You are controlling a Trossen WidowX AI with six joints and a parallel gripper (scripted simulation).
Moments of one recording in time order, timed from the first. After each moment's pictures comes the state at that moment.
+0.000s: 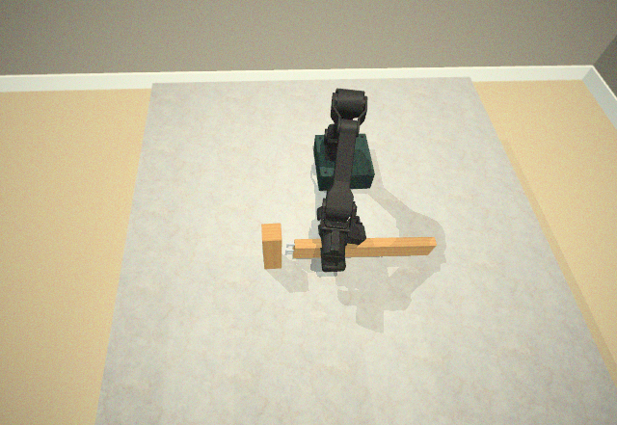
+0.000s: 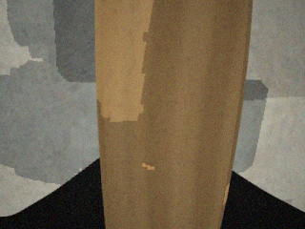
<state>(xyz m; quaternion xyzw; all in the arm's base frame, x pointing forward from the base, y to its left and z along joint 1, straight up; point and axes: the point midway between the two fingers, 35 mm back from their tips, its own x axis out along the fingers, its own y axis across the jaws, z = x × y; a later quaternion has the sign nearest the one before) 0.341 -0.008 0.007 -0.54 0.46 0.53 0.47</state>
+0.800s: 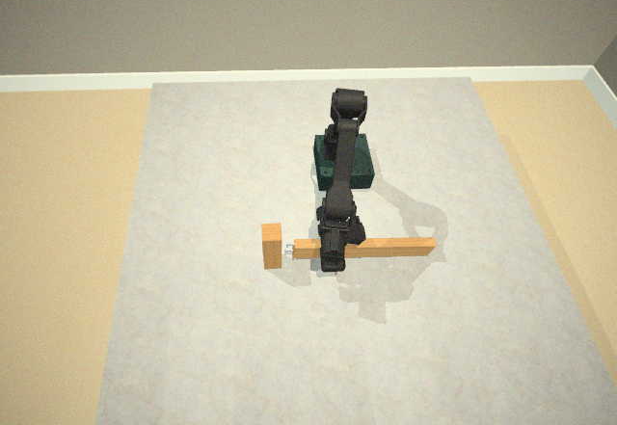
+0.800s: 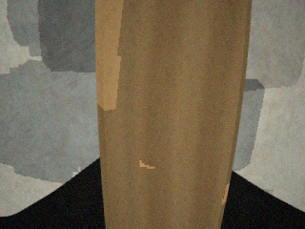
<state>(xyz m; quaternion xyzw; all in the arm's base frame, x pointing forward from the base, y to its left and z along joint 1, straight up) 0.342 -0.009 0.009 -0.54 0.46 0.53 0.47</state>
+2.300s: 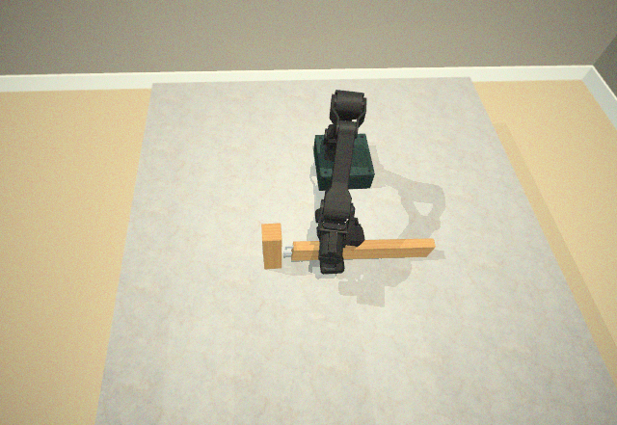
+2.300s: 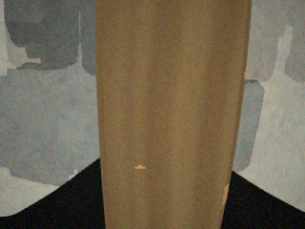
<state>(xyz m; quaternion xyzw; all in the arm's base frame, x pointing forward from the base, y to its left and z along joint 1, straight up) 0.348 -0.011 0.008 -0.54 0.46 0.53 0.47</state>
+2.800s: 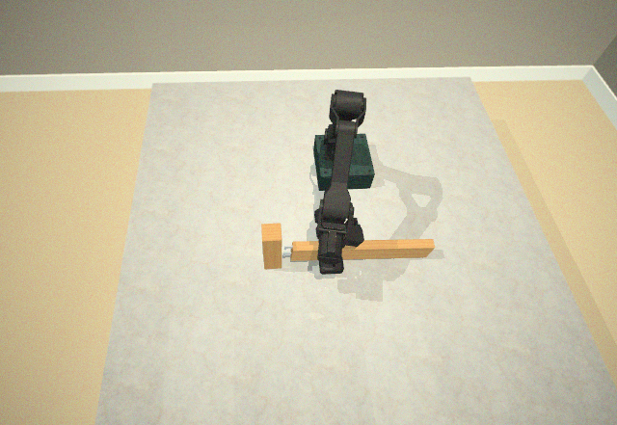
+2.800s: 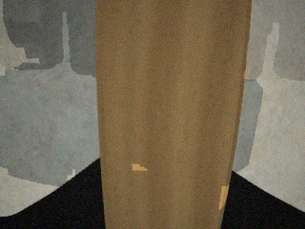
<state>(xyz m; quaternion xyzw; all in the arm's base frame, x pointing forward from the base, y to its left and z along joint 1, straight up) 0.349 -0.013 0.008 -0.54 0.46 0.53 0.47</state>
